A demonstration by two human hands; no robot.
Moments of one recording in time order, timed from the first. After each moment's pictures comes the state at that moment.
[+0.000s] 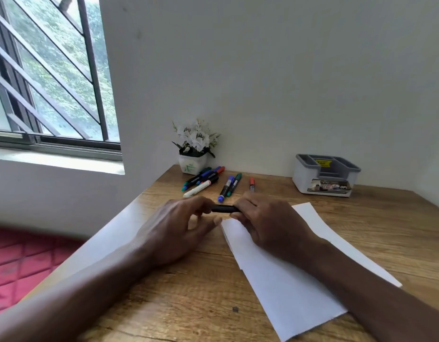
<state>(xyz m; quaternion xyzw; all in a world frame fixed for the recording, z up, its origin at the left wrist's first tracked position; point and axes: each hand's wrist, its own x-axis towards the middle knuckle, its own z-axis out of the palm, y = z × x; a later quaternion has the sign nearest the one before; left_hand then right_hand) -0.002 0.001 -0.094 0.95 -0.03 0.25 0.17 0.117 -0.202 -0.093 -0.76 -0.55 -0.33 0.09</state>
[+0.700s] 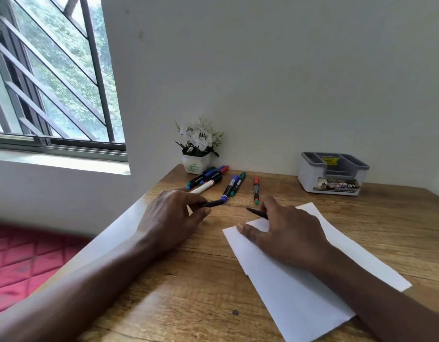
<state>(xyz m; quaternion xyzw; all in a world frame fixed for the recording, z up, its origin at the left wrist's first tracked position) 0.013 0.009 -0.091 0.94 0.07 0.29 0.16 0.098 -0.215 -0.082 -0.94 -0.31 -0.10 0.12</state>
